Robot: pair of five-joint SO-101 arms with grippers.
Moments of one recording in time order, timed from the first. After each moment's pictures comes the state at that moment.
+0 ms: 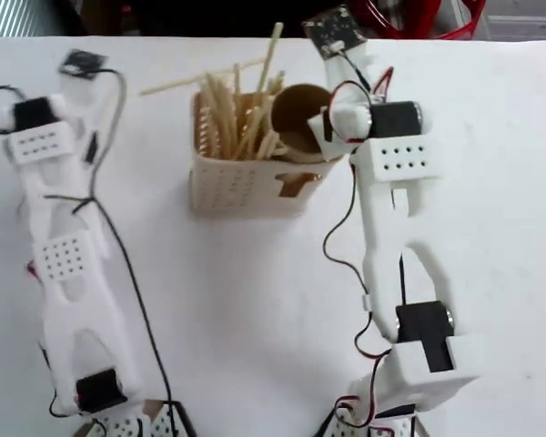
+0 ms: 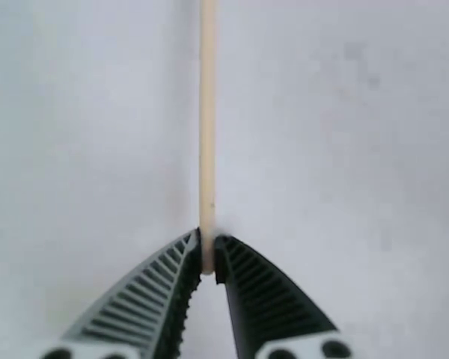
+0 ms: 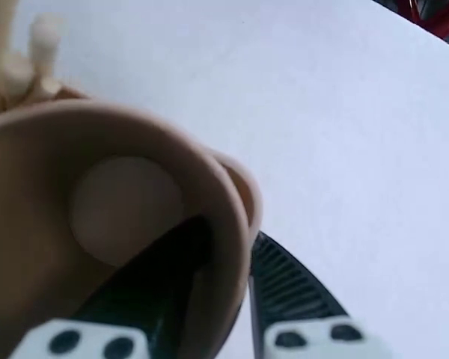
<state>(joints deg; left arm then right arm) -27.6 72.3 -91.7 101.9 -30.2 -10.1 13.0 -12.5 73.3 22.8</state>
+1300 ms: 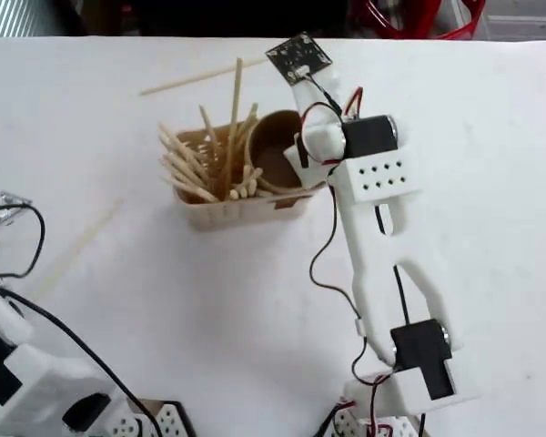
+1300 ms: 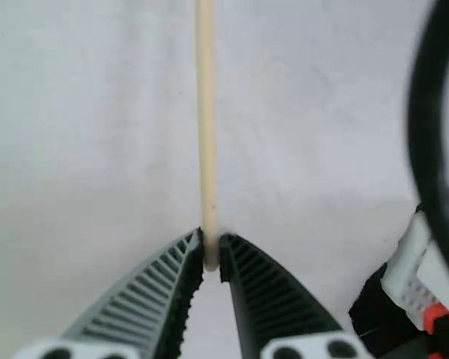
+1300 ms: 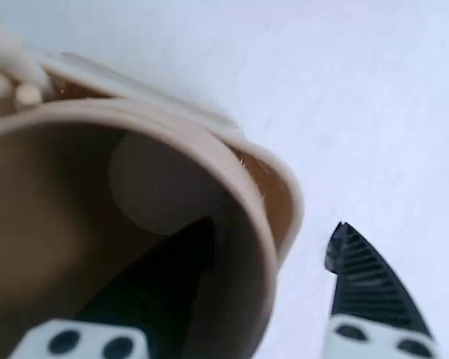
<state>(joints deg) -59.3 2.2 18.8 90.7 -74.9 -17.3 -0.4 -9.3 80.1 21.6</state>
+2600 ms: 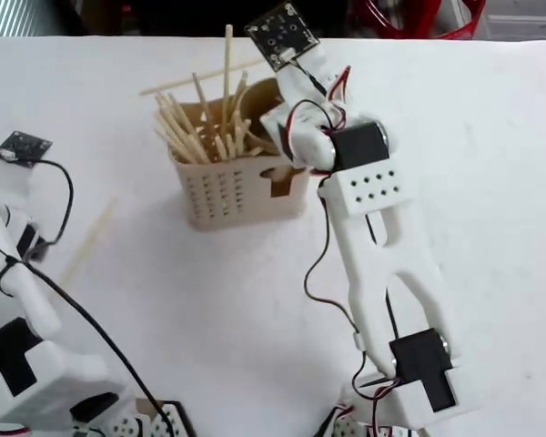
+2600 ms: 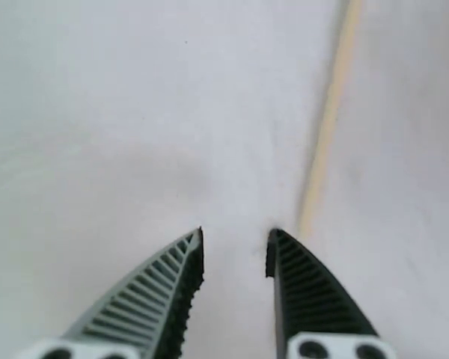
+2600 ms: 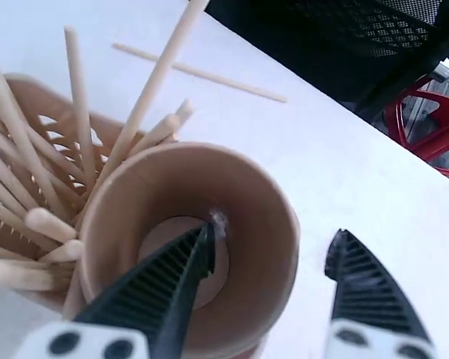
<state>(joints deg) -43.0 1.4 17.4 70.8 -53.3 -20.9 -3.6 -9.2 62.8 21.1</state>
